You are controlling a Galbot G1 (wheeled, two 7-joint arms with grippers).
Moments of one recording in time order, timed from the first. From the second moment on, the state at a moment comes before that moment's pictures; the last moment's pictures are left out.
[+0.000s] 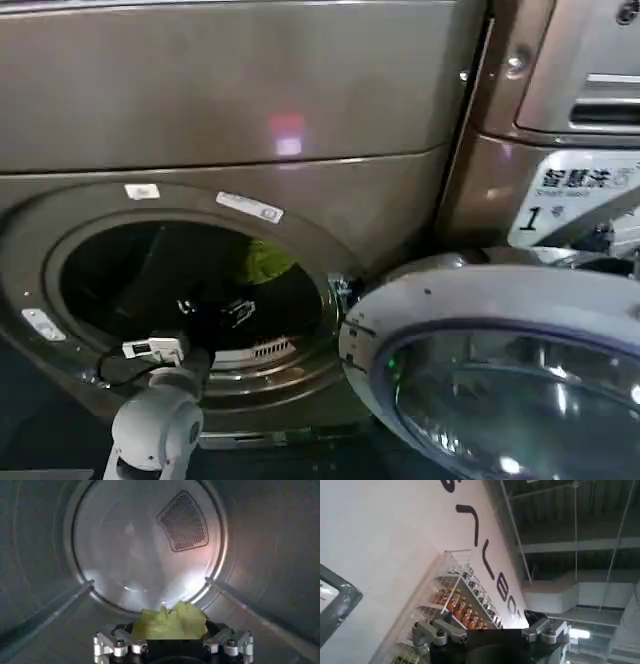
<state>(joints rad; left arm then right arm) 1.21 -1.41 -0.44 -2.18 -0.18 0.62 -0.13 -1.96 0.84 2.45 1.65 0.66 -0.05 -0.18</state>
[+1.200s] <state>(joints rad) 1.09 -1.39 -0.42 -2.07 -0.21 0.60 -0.13 -2.00 0.87 2.52 1.68 0.66 -0.04 -0.19</state>
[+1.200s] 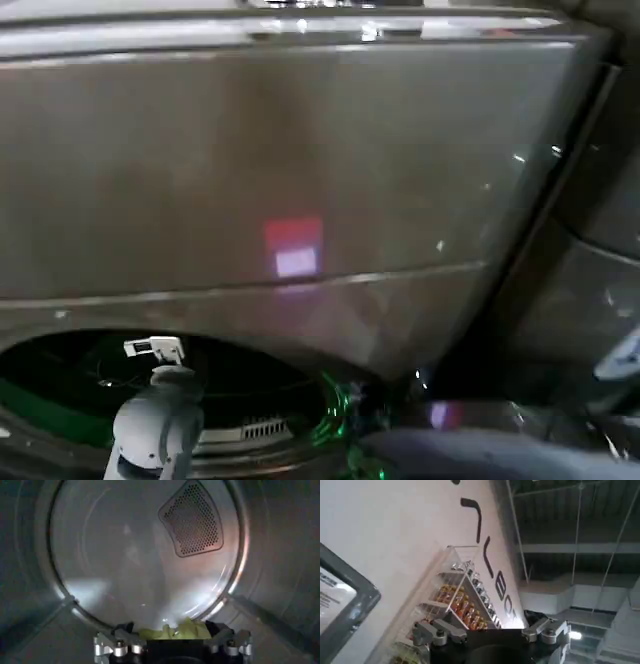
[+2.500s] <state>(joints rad) 0.53 -1.41 -0.30 -1.40 -0.23 0.52 -0.13 -2.01 0.86 2.54 1.68 0.69 -0.04 -0.20</state>
